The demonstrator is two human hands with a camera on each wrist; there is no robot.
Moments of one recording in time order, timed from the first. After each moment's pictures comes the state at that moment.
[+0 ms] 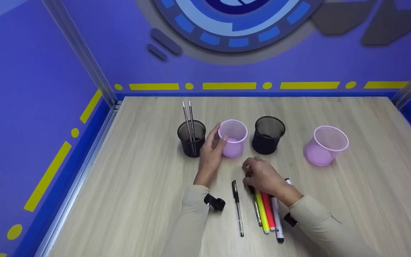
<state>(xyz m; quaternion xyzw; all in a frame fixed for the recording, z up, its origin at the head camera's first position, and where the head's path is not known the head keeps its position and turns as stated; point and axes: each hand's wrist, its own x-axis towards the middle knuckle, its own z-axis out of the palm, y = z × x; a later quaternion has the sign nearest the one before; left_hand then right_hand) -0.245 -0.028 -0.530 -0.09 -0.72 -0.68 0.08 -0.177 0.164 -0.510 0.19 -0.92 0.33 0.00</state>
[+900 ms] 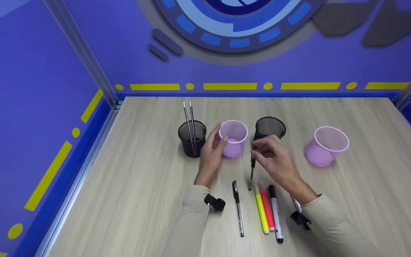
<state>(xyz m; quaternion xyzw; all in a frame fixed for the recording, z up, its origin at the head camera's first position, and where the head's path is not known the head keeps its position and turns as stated) -0.244 -0.026 -0.529 -0.08 -0.72 -0.68 0.07 -0.179 0.179 -0.476 0.21 -0.79 0.53 0.21</state>
